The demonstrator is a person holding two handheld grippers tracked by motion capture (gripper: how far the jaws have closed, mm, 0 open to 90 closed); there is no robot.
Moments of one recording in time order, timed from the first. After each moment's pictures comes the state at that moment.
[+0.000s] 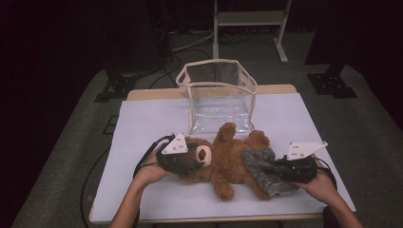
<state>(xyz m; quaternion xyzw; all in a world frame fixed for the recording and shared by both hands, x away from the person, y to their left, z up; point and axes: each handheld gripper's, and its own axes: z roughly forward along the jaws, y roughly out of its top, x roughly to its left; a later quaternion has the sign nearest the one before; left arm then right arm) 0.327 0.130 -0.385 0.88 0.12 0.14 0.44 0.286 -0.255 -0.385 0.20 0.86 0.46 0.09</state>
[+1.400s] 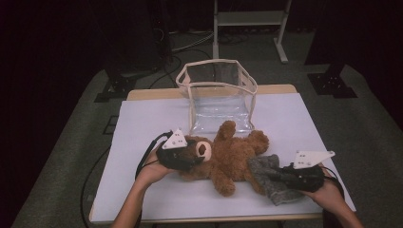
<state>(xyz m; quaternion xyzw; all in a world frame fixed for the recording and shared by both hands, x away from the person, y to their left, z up) 0.333 0.131 -0.384 0.86 0.17 0.14 0.45 0.267 -0.281 -0.404 0.23 0.86 0.45 0.09</state>
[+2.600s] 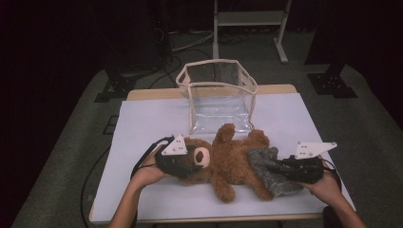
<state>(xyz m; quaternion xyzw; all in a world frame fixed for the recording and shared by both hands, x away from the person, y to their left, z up) 0.322 0.134 -0.384 0.89 0.12 0.12 0.43 0.286 -0.271 -0.388 0.23 0.85 0.47 0.09</state>
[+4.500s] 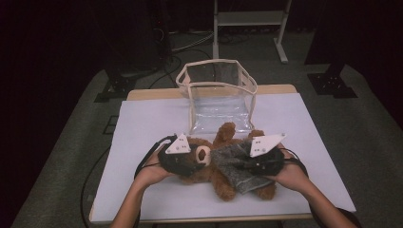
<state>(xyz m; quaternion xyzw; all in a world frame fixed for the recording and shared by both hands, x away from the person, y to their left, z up) 0.324 0.124 -0.385 0.89 0.13 0.13 0.43 0.302 -0.168 -0.362 0.11 0.89 0.42 0.10</state>
